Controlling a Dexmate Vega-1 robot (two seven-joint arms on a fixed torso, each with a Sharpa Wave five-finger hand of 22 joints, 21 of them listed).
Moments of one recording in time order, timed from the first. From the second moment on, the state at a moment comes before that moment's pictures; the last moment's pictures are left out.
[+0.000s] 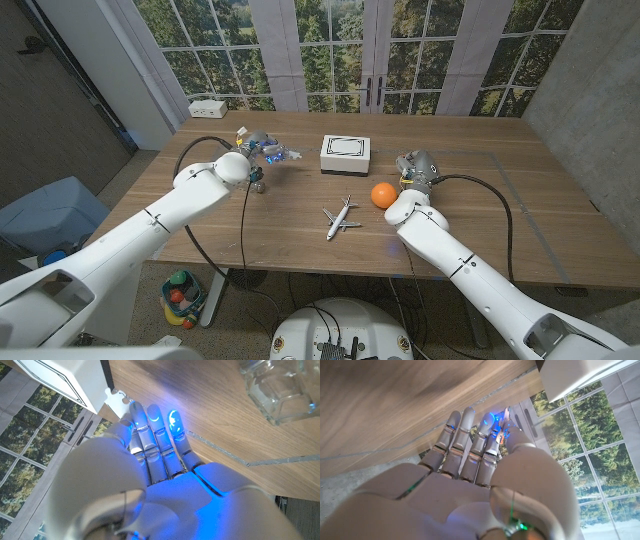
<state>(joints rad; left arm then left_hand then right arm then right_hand) 0.71 0.78 0.58 -1.90 -0.18 0.67 0.26 1.12 0.15 0.43 -0.17 0.23 1.04 0.08 0.23 0.30 1.05 -0.04 0.60 0.77 0.72 -0.07 1.10 0.64 0.36 -0.04 1.57 0.50 -0.89 -0.37 -0.61 -1.78 -0.05 -0.77 -0.87 0.99 0.11 0.43 -0.16 0.21 0.94 0.00 0.49 0.38 0.81 -0.11 0.82 0.83 0.65 -0.06 0.73 0.92 0.43 -0.02 0.81 0.21</state>
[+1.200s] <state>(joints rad) 0.53 0.77 0.80 -1.87 0.00 0.93 0.13 1.00 0.06 0.53 -0.16 0.21 0.73 0.07 0.18 0.44 0.76 -0.06 0.30 0.57 0.57 -0.06 0.74 0.45 0.23 -0.02 1.53 0.44 -0.79 -0.35 -0.69 -1.72 -0.07 -1.01 -0.81 0.98 0.05 0.45 -0.16 0.21 0.68 -0.03 0.36 0.33 0.58 -0.10 0.64 0.70 0.50 -0.05 0.55 0.88 0.35 0.00 0.85 0.20</state>
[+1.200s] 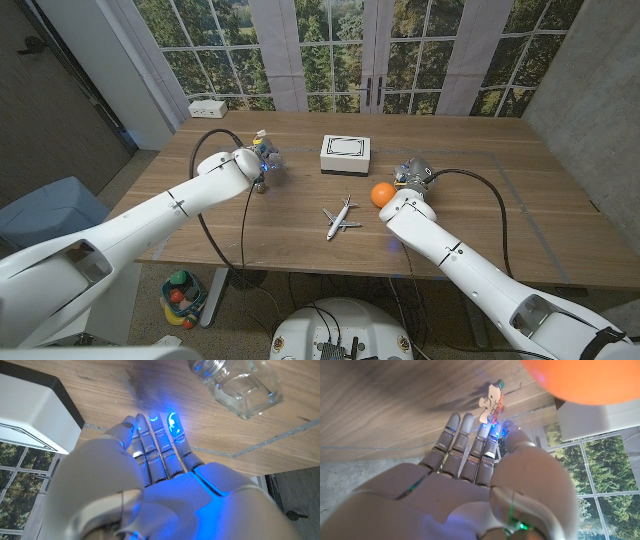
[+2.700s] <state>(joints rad) 0.84 0.68 0.46 -1.66 -0.27 0.10 0.22 0.55 0.22 0.57 -0.08 0.18 0.12 0.04 0.17 0.18 0.04 0.01 0.17 0.18 0.02 0.00 0.21 0.19 -0.17 0.00 0.94 0.16 -0.95 -0.47 -0.53 -1.78 0.12 -0.49 -0.68 0.50 0.20 0.39 0.03 0.19 0.31 0.01 0.18 0.20 0.23 -0.01 0.20 0.38 0.10 -0.04 0.21 0.54 0.11 -0.04 0.70 0.17</state>
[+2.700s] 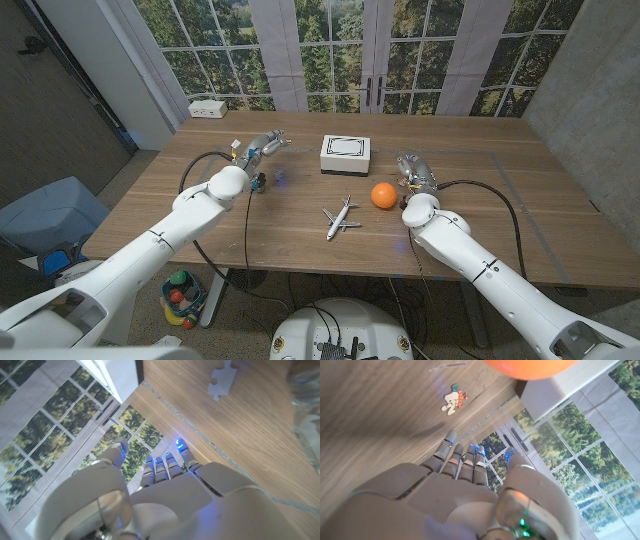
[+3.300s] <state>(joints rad) 0.85 0.59 0.41 -1.45 -0.46 -0.36 0.02 0.32 0.18 0.54 0.15 0.22 0.11 0.00 0.18 0.17 0.00 -0.01 0.19 0.17 -0.01 -0.03 0.20 0.19 -0.17 -0.02 0.88 0.16 -0.99 -0.49 -0.50 -1.66 0.17 -0.09 -0.57 0.33 0.17 0.36 0.15 0.19 0.28 0.01 0.18 0.19 0.20 -0.02 0.18 0.32 0.06 -0.03 0.20 0.49 0.08 -0.03 0.64 0.16</state>
